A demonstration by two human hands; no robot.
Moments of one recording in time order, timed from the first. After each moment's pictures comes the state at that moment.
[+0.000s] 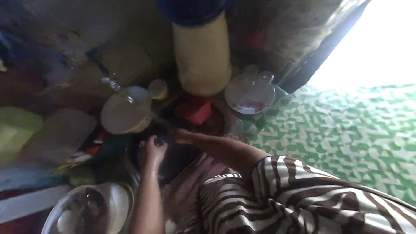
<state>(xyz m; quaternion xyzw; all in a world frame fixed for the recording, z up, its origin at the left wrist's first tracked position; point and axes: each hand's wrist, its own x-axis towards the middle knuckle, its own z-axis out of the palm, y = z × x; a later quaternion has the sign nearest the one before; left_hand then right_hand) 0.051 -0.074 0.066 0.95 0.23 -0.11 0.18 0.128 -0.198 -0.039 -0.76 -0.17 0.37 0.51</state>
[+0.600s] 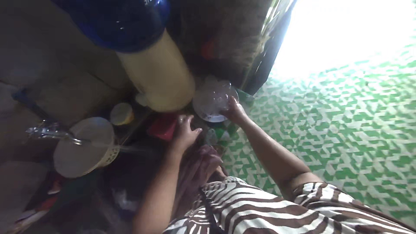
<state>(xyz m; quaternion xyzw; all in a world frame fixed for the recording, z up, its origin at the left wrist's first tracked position) 0.146 -0.291 0.058 0.94 -0.12 -0.19 0.25 0.139 -0.535 -0.008 -0.85 0.16 0.03 0.49</state>
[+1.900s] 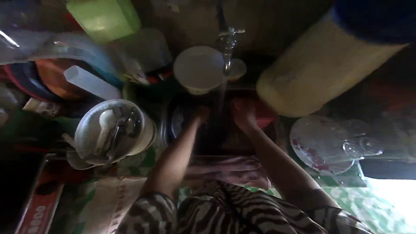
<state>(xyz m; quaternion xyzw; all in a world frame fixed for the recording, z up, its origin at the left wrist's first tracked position) 0.092 -0.018 -0.020 0.81 0.32 -0.08 0.48 0.185 -0.202 0.004 -0.91 -0.24 0.12 0.31</state>
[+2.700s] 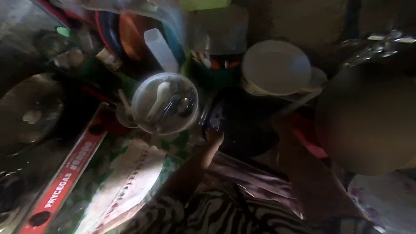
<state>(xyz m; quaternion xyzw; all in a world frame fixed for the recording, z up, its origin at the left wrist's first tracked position) -0.037 -0.001 -0.066 0.63 0.60 0.00 0.49 0.222 -0.119 -0.090 -0.92 -0.23 0.29 0.12</state>
